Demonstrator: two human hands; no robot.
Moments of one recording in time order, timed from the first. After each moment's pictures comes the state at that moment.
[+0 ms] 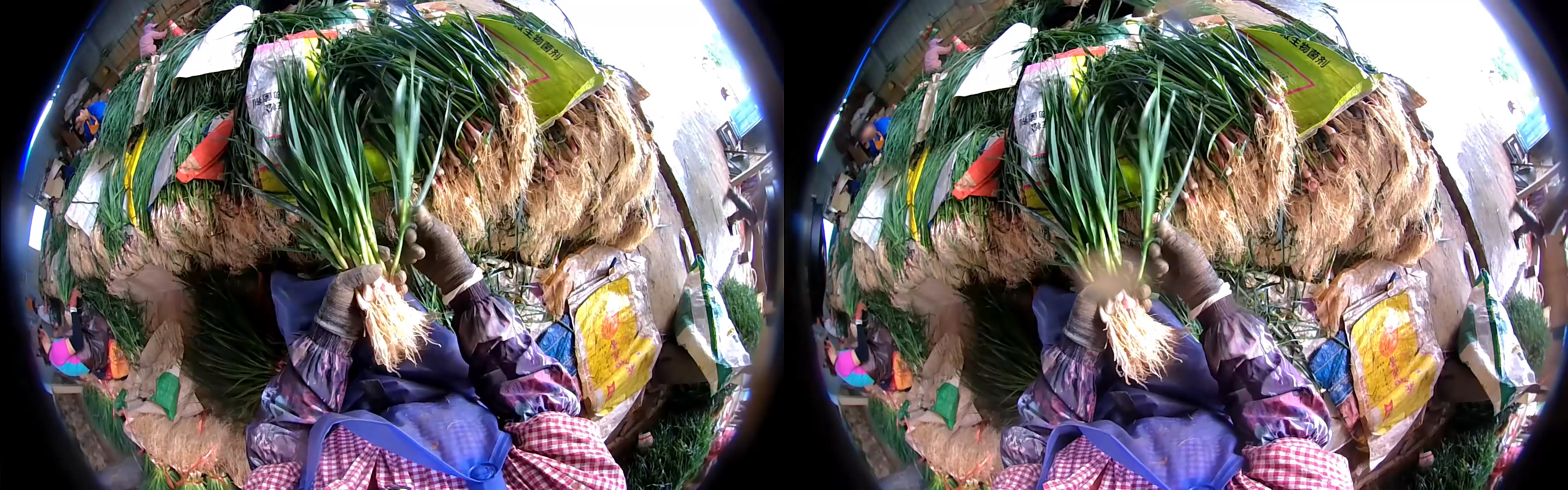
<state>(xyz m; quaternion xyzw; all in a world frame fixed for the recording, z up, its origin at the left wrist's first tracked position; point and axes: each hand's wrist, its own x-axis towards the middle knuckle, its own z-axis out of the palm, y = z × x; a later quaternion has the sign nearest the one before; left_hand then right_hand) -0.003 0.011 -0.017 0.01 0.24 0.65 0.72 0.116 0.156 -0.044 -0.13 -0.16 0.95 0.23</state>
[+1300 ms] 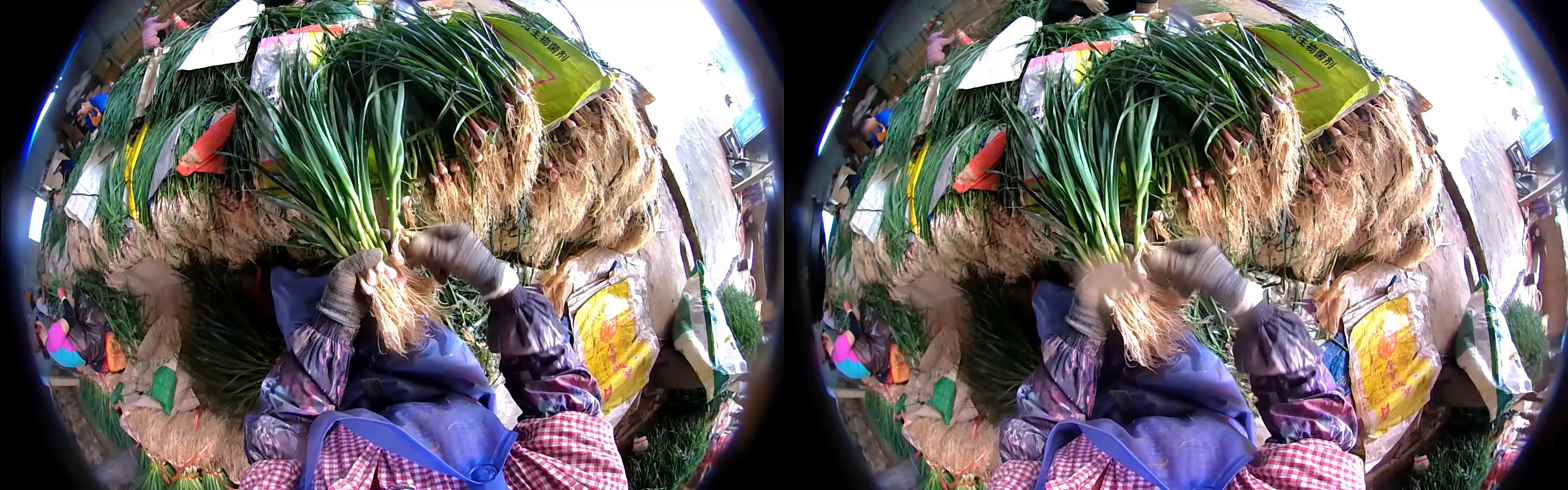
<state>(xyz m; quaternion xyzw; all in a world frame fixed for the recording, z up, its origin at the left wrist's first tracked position) -0.015 0.020 -0.044 0.01 0.37 0.66 0.66 0.152 0.162 0.024 -0.27 -0.64 0.71 0.08</state>
